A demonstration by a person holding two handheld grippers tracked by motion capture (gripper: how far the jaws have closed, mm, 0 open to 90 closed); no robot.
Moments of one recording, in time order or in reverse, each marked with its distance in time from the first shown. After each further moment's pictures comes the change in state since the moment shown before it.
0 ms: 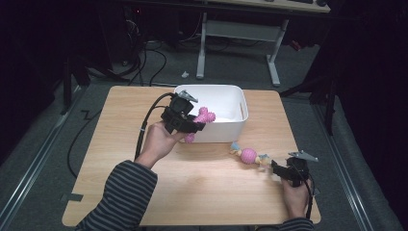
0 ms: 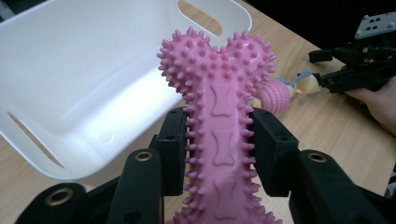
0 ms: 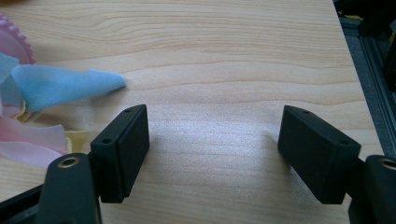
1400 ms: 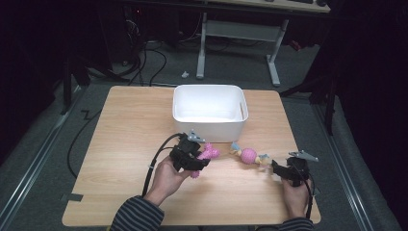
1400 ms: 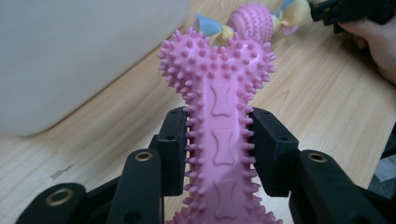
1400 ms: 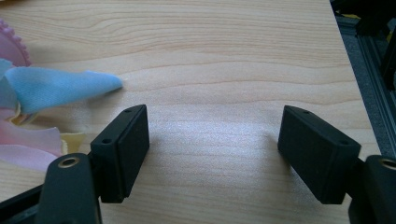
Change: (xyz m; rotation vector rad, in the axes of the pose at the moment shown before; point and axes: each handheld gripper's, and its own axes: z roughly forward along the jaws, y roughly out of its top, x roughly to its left) left arm -0.048 -0.081 0.046 0.063 -0.045 -0.043; right arm 0.000 0.000 0.000 0.005 -0.007 0.009
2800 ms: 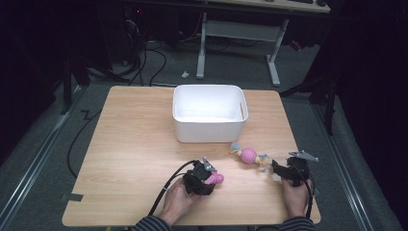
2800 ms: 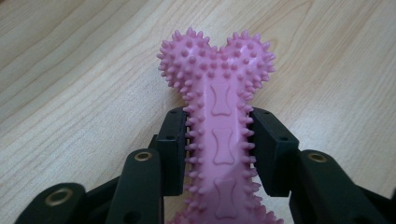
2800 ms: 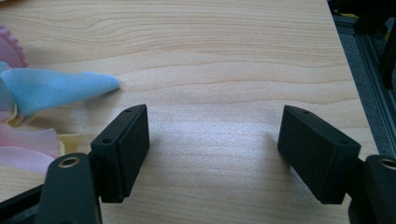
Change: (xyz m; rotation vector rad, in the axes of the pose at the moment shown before) left arm -0.035 -0.056 0.074 0.135 0.044 0.061; right arm -0.001 0.000 0.000 -0.004 -0.008 0.003
